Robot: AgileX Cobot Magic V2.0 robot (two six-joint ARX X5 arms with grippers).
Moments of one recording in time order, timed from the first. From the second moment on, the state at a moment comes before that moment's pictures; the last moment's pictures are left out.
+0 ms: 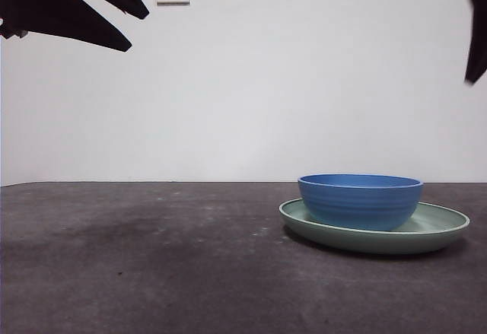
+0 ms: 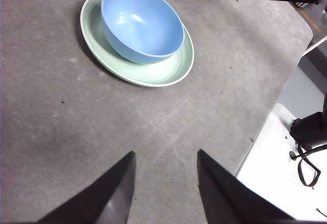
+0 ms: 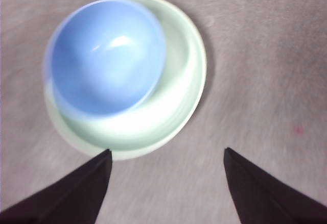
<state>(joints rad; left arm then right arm) -0.43 1.07 0.91 -0.59 0.62 -0.02 0.07 1.14 1.01 -0.85 -0.24 0.05</state>
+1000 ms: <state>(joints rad) -0.43 1.07 0.91 -0.59 0.62 -0.02 0.03 1.70 1.01 -0.48 -0.34 0.06</state>
